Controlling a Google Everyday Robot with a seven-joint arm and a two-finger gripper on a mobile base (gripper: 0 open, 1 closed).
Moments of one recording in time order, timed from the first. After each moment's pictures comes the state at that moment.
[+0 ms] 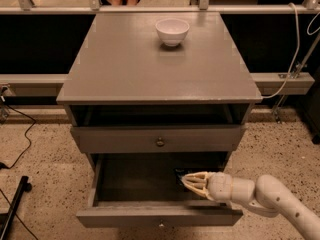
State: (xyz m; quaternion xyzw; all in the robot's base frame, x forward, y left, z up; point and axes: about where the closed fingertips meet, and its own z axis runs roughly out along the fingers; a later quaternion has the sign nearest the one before) arm 0.497 -0.103 0.519 -0.51 0.58 0.31 0.55
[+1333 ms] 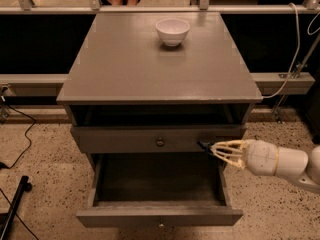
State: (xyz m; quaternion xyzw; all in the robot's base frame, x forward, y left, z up) arm 0.498 -0.175 0.699 -0.58 0.50 0.19 0.61
